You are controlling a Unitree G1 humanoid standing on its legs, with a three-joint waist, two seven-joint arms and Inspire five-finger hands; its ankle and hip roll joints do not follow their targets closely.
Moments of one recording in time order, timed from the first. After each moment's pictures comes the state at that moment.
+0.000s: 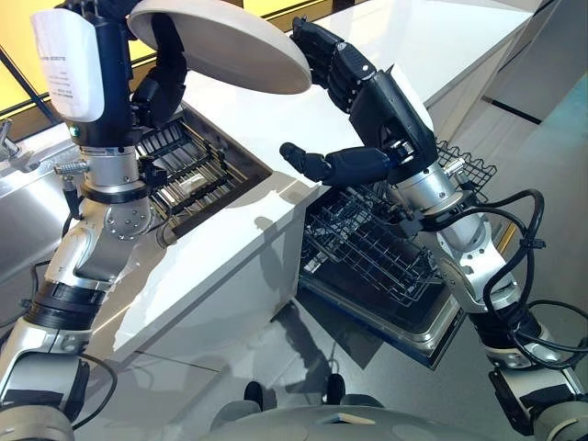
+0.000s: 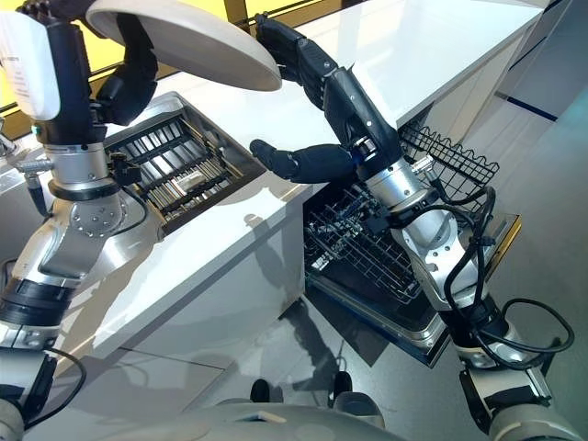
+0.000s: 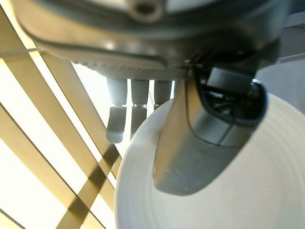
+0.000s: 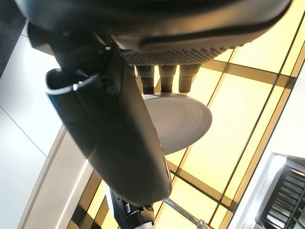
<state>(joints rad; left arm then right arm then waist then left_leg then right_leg) -0.45 0.79 -0.12 -0.07 0.47 -0.24 0.77 -0.44 -0.56 0.25 -0.29 0.33 -0.19 0.09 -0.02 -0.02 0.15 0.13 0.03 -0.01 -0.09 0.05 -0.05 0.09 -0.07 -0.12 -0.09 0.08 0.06</state>
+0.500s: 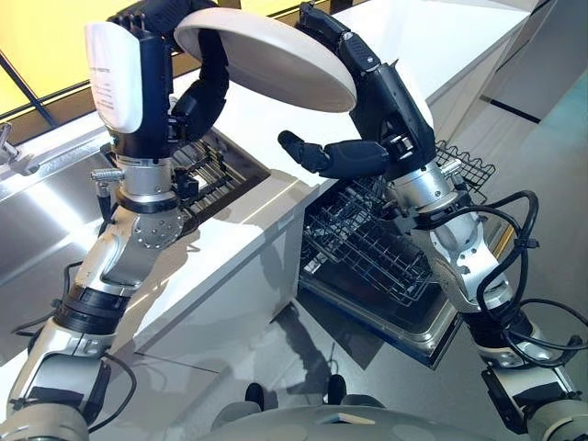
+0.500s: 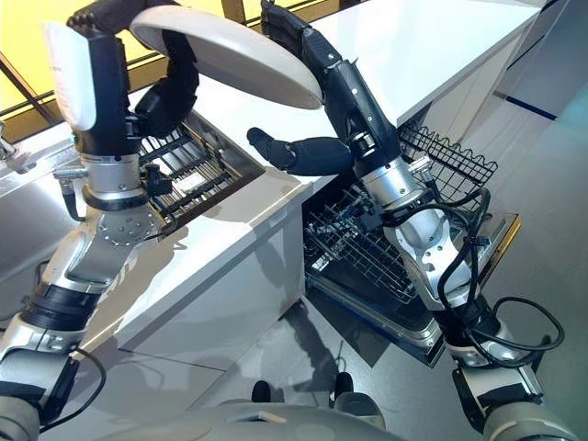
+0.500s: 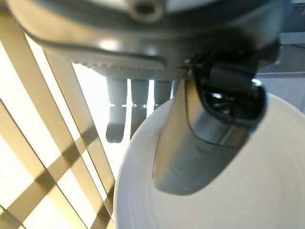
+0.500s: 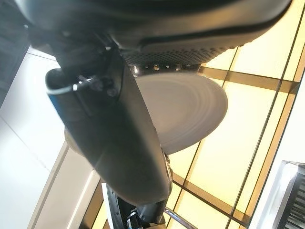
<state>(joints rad) -0.45 0.68 -0.19 -0.13 0.48 -0.27 0.71 -0.45 -0.52 0.29 -0.29 0.33 -0.18 0.00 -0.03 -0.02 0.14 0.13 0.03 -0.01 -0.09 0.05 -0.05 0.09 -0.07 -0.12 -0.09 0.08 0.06</state>
